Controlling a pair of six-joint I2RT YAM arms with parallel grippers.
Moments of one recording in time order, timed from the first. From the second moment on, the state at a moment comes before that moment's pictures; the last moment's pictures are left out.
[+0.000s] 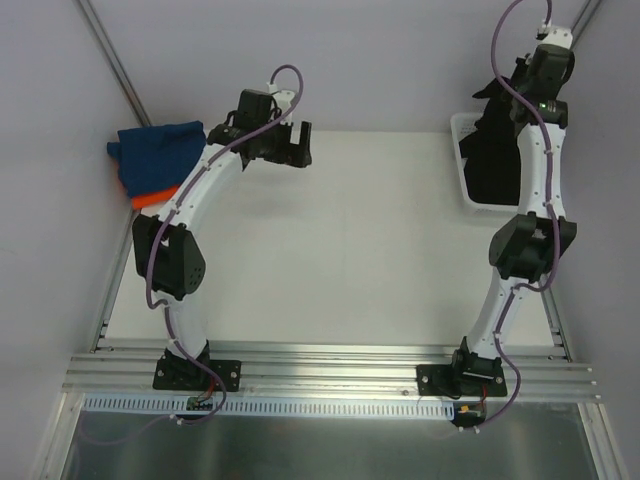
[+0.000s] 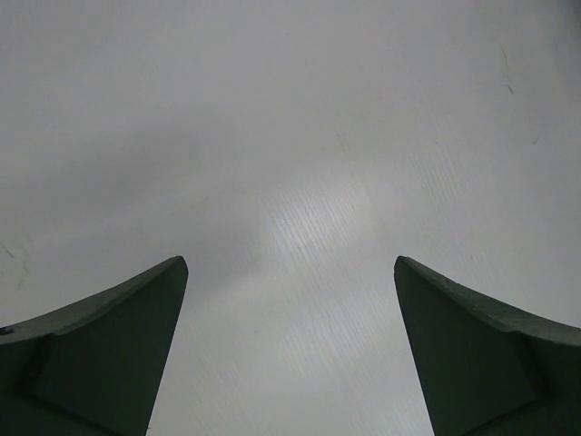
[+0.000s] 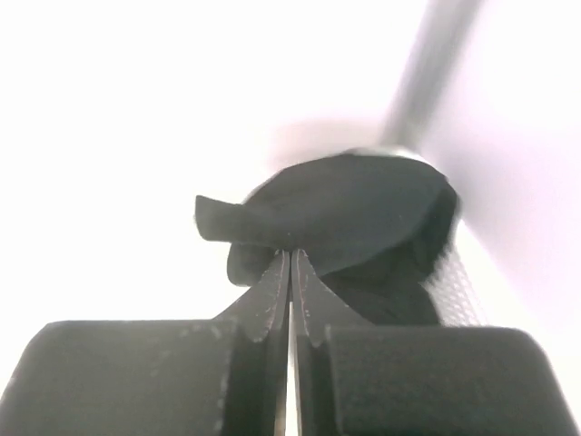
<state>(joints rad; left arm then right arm) -0.36 1.91 1.88 -0.64 0.22 -0.09 -0.15 2.14 2.34 -0.51 0.16 0.08</state>
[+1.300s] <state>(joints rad) 0.11 1.42 1.51 -0.60 0.22 -0.27 0.50 1.80 2.54 -0.23 -0.31 0.48</state>
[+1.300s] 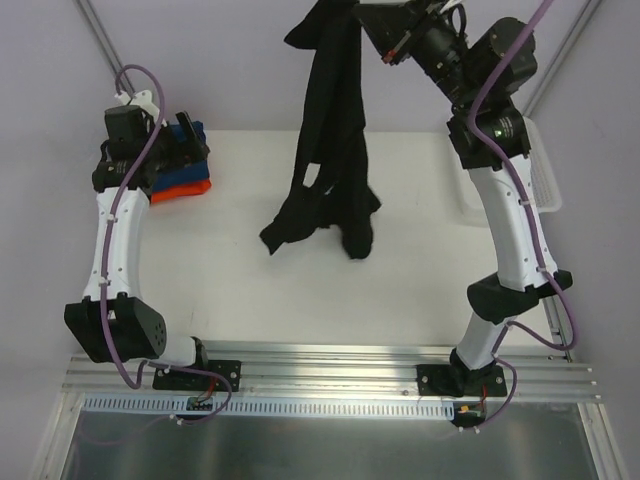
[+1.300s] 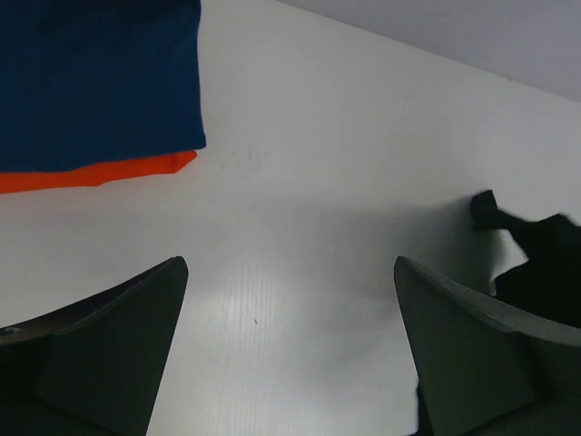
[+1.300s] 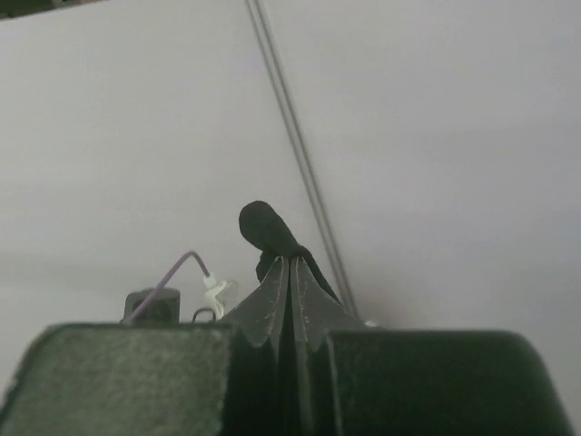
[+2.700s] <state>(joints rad) 0.18 1.38 1.54 -0.59 0.34 -0.29 0.43 1.78 2.08 -0.48 -0.41 0.49</state>
